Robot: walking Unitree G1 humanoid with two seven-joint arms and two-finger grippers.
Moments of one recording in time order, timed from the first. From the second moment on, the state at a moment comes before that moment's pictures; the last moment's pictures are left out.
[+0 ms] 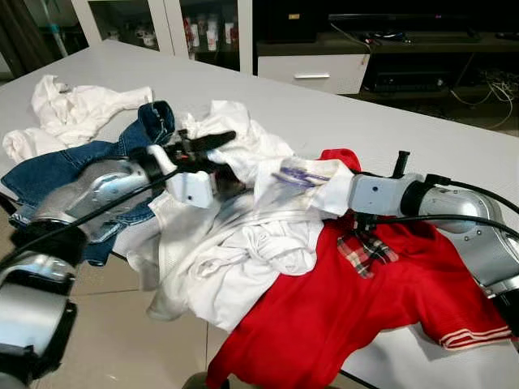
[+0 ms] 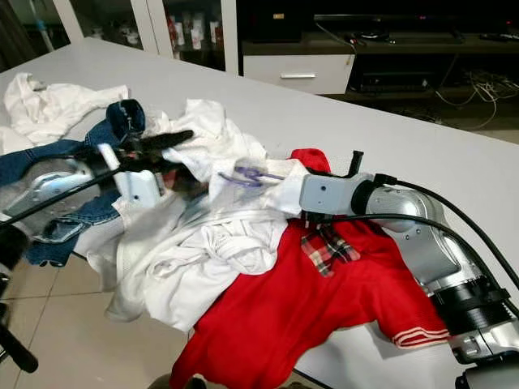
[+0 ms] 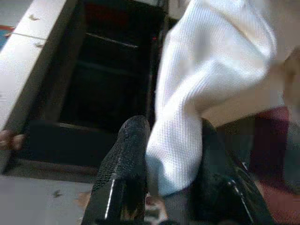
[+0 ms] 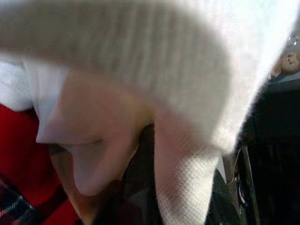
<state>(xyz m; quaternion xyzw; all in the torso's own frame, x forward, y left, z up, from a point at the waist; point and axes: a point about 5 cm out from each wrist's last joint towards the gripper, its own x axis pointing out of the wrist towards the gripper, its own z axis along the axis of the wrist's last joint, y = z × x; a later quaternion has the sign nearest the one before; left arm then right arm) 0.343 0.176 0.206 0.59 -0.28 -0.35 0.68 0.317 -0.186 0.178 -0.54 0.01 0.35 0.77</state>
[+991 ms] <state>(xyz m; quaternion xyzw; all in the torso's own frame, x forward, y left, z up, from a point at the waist) 0.344 0.202 0.237 0.25 -0.34 -0.13 0.90 0.336 -0.179 0.178 -0.32 0.01 0.25 0.91</state>
